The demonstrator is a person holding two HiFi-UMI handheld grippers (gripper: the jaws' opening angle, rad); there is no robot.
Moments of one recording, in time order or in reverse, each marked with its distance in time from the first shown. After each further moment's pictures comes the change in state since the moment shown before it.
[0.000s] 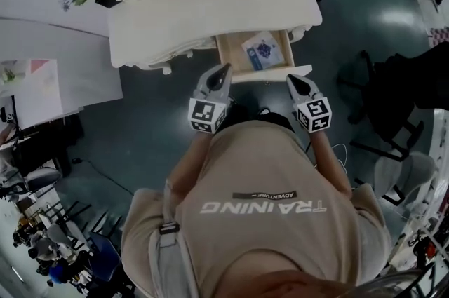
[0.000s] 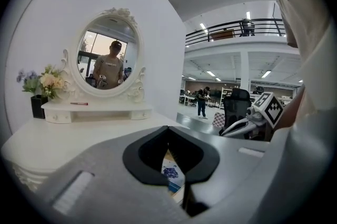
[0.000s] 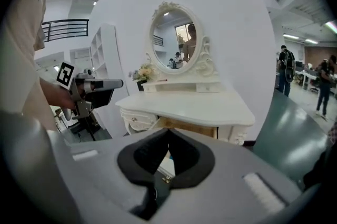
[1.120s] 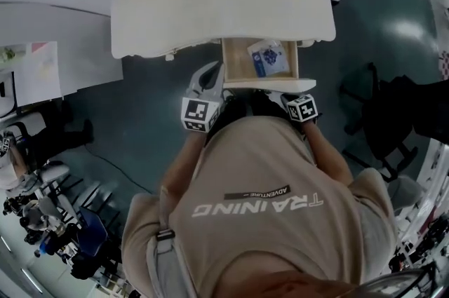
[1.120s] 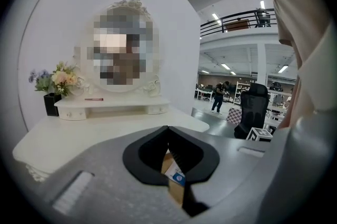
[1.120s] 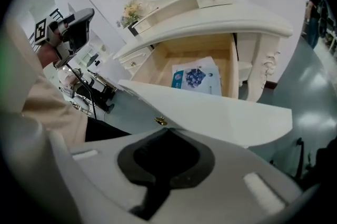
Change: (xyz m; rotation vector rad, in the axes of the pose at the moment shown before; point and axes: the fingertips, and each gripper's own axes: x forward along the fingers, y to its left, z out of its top) left arm 0.043 0.064 -0.003 -0.023 0.085 0.154; right arm 0.089 -0.039 -0.173 0.163 0.654 0.228
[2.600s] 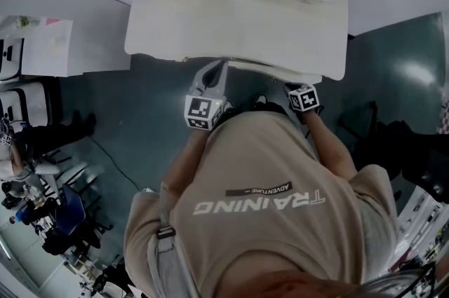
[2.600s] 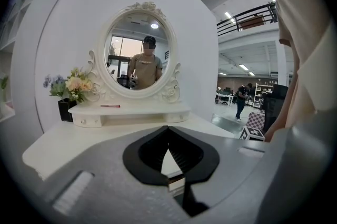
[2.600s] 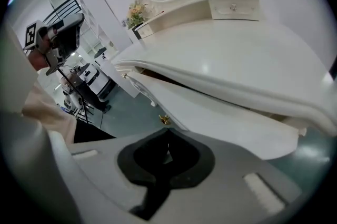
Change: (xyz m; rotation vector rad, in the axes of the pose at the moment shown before) left arm 0.043 0.062 0.036 -0.039 -0.041 0.192; right arm 0.029 -0.063 0.159 -0.195 -0.010 0.027
